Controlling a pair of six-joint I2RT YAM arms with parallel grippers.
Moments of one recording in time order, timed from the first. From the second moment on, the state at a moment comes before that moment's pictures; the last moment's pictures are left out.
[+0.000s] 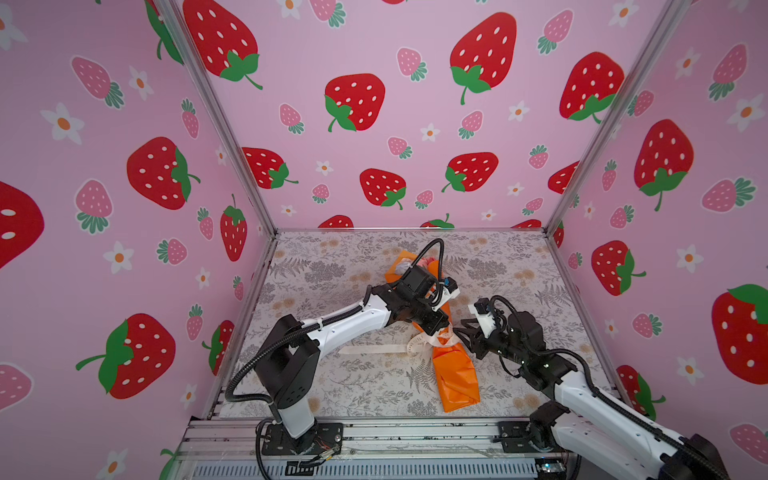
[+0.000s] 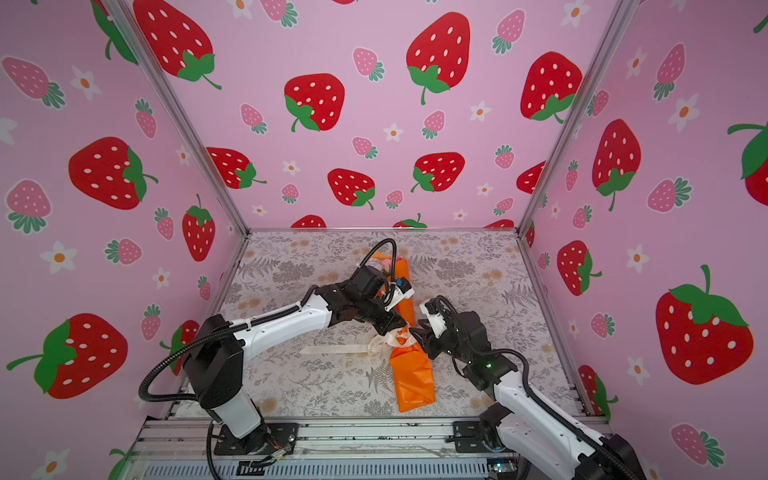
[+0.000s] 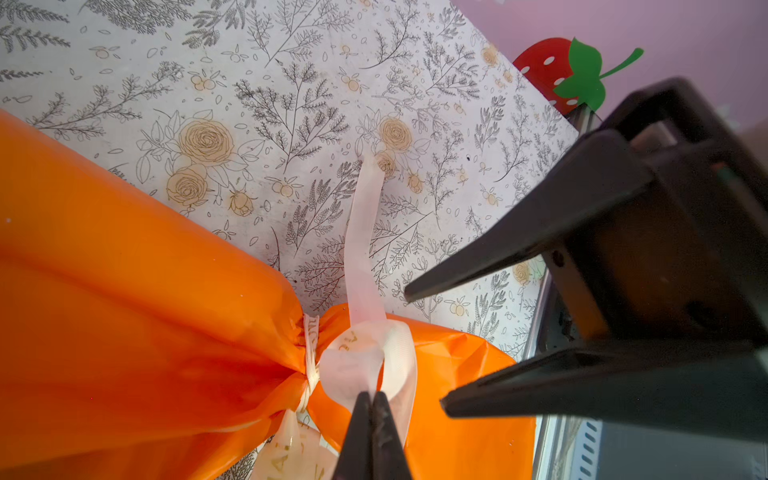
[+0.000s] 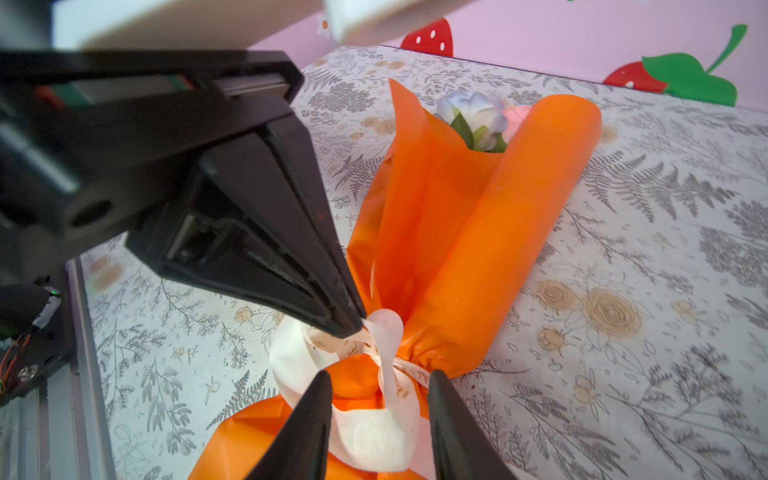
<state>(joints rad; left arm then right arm) -0.82 1.73 1.30 -0.45 0.44 -0.03 0.61 0.89 0.38 0.07 -0.36 -0.03</state>
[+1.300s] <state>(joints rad) -0.81 1.74 1.31 -0.44 0.45 -0.05 0.62 1.14 0.43 0.23 -0.35 -0.21</state>
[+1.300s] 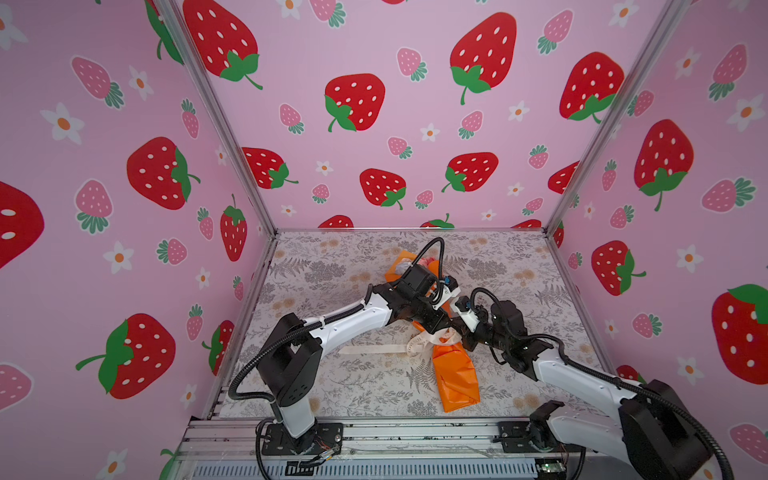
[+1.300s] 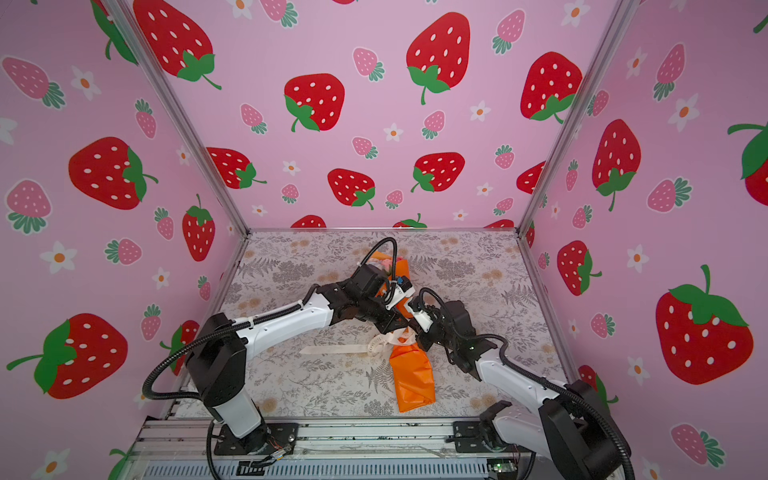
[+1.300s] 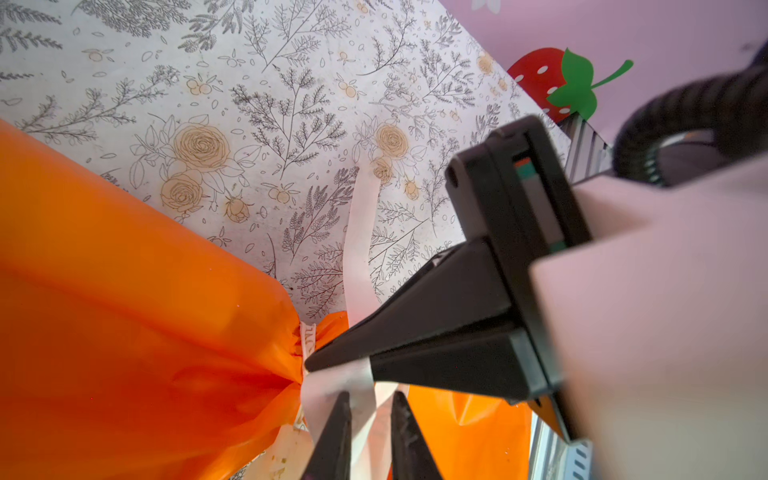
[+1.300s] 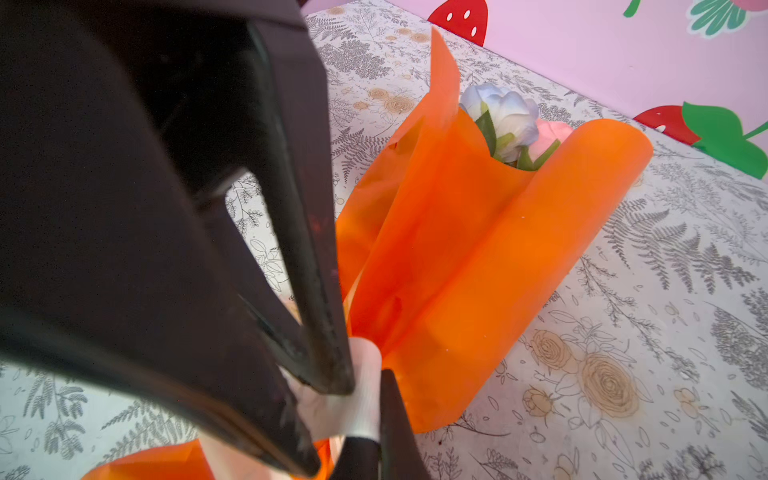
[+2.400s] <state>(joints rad) -0.77 1.58 0.67 -0.04 0.26 -0.66 0.62 1.09 0.37 0.28 -0.25 -0.04</state>
